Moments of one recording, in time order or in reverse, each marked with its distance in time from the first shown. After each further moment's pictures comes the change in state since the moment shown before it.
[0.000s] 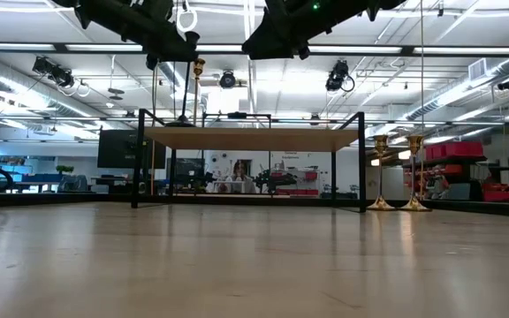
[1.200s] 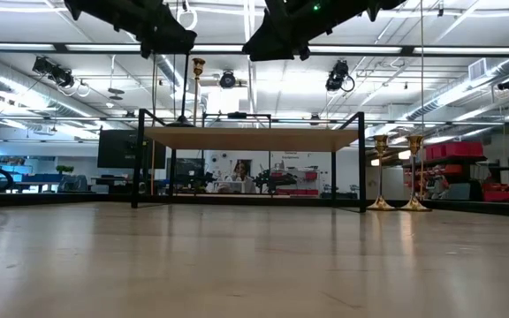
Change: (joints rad) left arm 0.001 -0.077 -0.002 0.013 -0.026 0.019; right arm 0.000 0.000 0.000 -0.014 0.000 0.003
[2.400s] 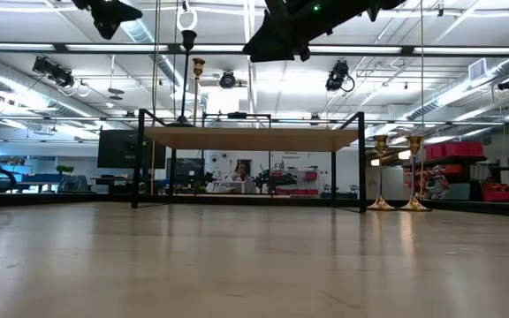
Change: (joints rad) left arm -0.049 -0.319 0.001 -0.463 0.321 -0.010; right arm 0.000 0.000 0.000 -0.008 0.001 0.013
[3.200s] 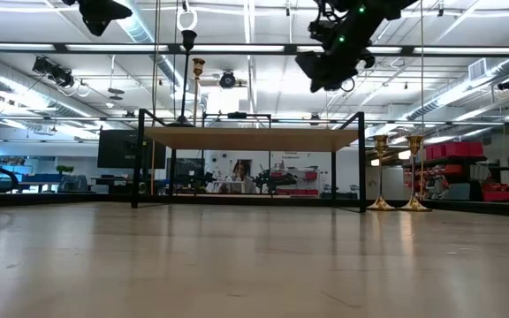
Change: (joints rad) left arm -0.111 -0.043 0.000 -0.075 -0.124 -0.002; right arm -0.163 -0.106 0.000 -0.443 0.574 0.242
